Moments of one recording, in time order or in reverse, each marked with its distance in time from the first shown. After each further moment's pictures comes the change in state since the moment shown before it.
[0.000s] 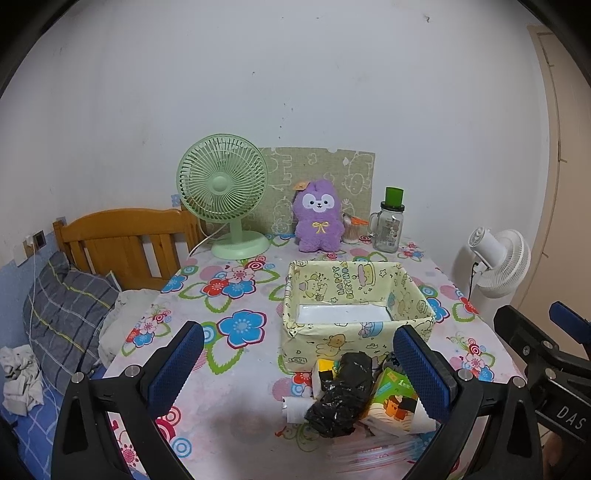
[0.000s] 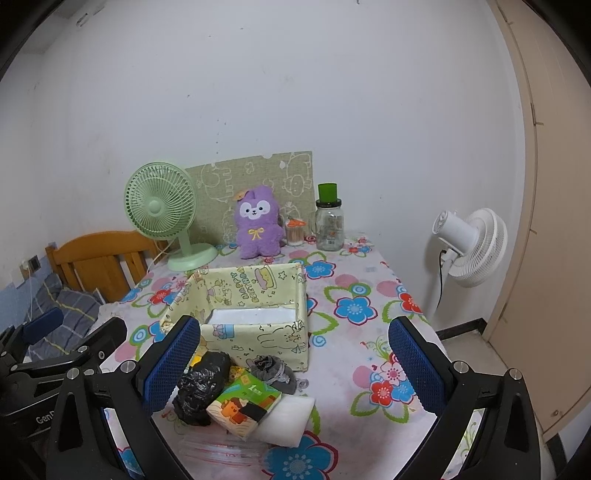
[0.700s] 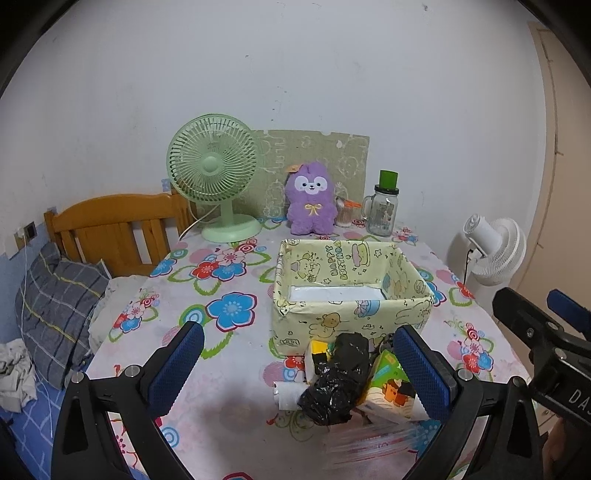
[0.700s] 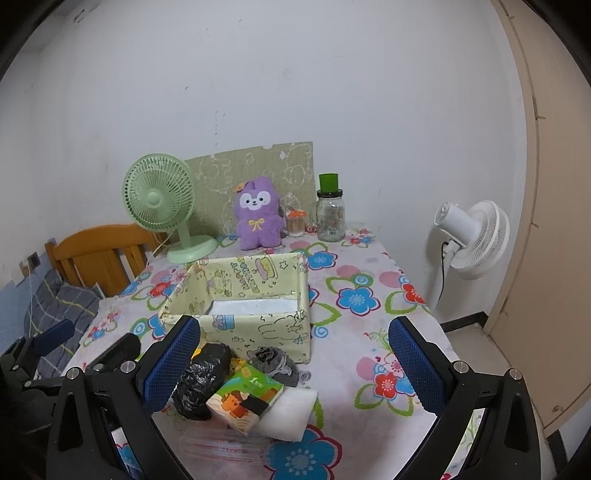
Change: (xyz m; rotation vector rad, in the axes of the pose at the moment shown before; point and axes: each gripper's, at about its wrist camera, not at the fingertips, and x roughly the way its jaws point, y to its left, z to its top) left arm 0.013 -0.005 -0.019 0.009 0.047 -0.033; right arm 0.008 0.001 -0.006 0.005 0.033 0.004
